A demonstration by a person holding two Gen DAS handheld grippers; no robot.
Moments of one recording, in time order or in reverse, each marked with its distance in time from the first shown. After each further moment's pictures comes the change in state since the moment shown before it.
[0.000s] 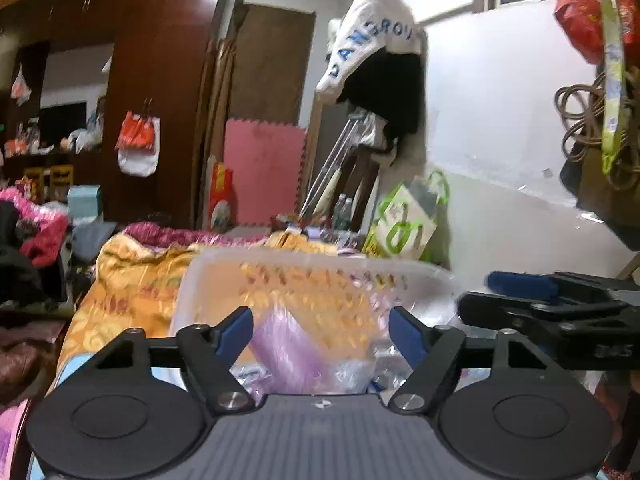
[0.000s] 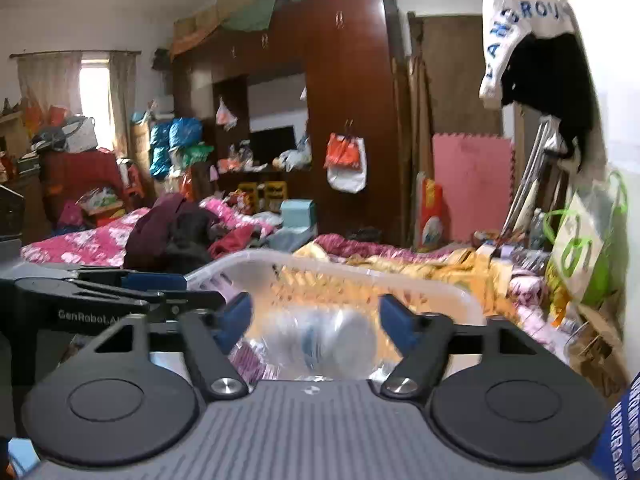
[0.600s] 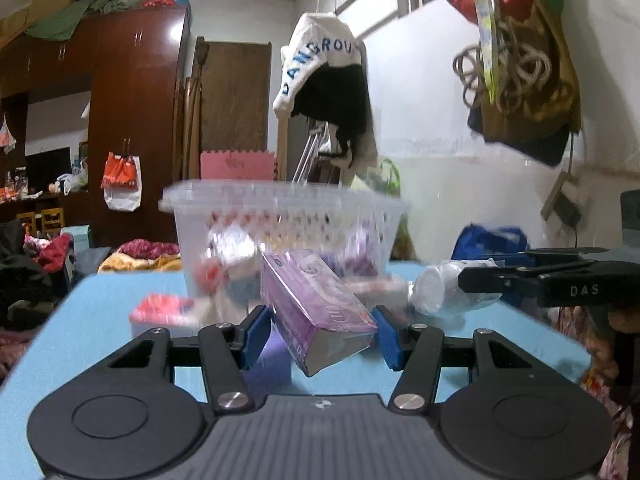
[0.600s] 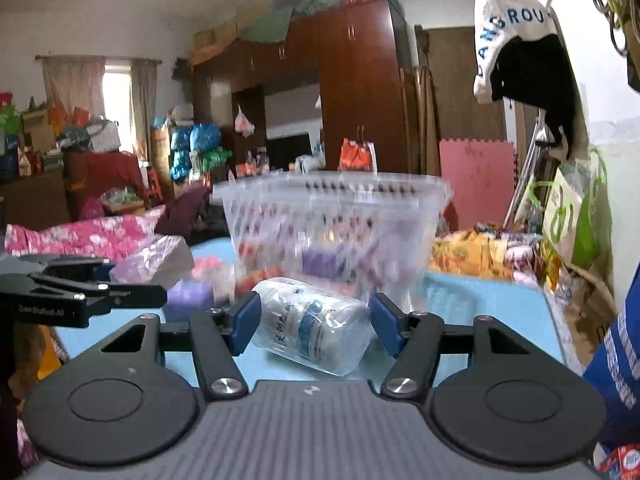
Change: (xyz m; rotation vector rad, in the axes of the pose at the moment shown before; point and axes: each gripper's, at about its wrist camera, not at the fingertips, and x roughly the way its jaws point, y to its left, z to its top) left arm -0.131 -0.057 -0.141 0.144 -0.122 -0.045; right arm -0.125 0.019 -0.117 -0.011 -0.076 0.030
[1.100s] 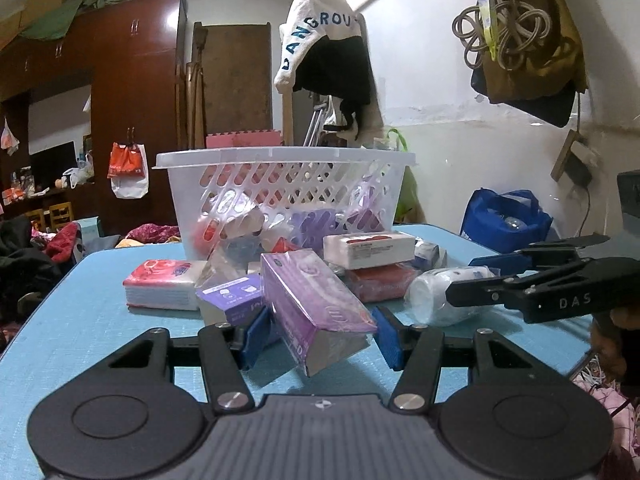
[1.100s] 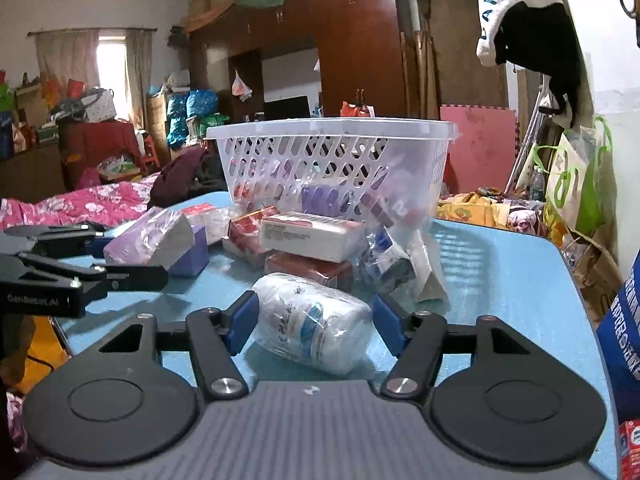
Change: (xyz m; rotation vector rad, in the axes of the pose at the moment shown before) left arm 0.014 -0.018 -0.034 0.049 0.077 0.045; right arm 0.021 0.004 -0.042 -0.014 0.124 -0.010
